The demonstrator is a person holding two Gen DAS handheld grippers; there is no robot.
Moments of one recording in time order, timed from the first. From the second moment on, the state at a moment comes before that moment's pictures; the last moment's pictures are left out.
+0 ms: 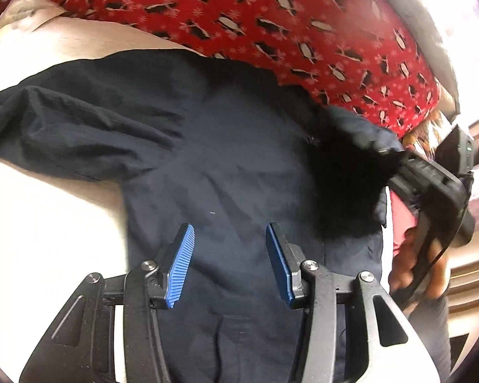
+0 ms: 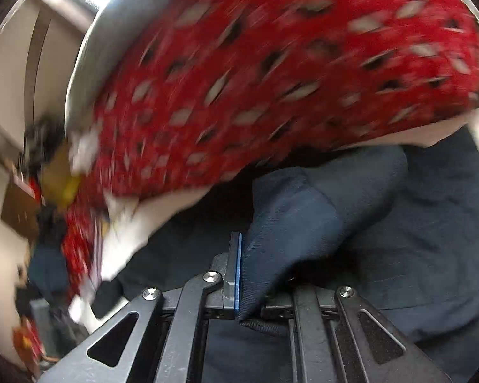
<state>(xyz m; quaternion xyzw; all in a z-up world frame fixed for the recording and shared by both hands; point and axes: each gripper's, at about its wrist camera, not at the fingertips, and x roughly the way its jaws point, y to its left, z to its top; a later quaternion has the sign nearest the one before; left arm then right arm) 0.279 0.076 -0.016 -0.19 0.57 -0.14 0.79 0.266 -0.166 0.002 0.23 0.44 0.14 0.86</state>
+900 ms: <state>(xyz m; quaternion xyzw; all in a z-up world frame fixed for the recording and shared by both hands) 0.320 0.041 -0.018 -0.28 0.53 -0.06 0.80 0.113 -0.355 -0.039 0.41 0.37 0.01 0.83</state>
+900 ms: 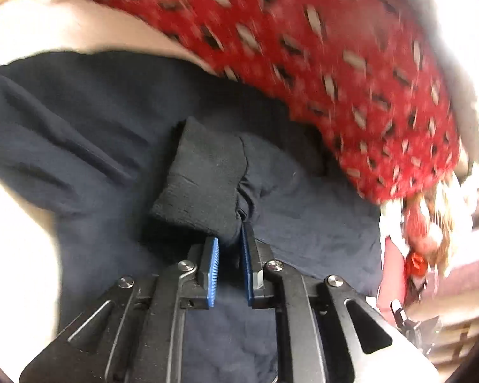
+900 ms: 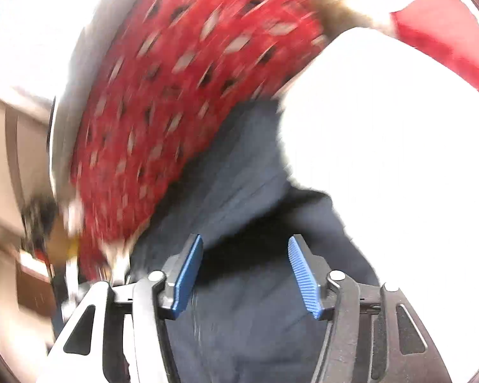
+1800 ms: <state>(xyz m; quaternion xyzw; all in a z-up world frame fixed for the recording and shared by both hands) 0.282 0.046 -0.016 -0.26 0.54 -0.10 0.80 0.187 -0.353 -0.023 0.28 0.38 0.00 0.88</state>
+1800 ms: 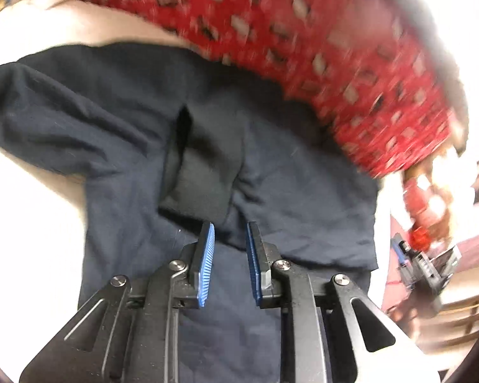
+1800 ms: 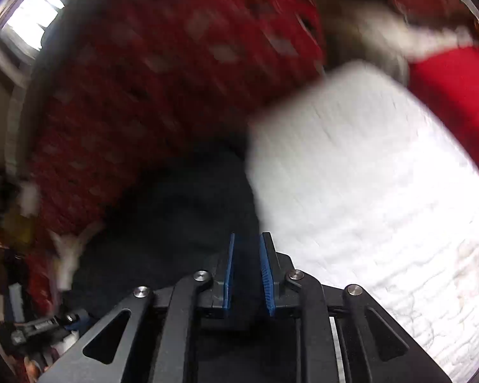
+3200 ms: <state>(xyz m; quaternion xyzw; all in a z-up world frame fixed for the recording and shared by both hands) 0.253 0.325 -0.093 -0.51 0.44 0.11 0.73 0.225 -0.017 -0.084 0.10 0.40 0.19 0.89</state>
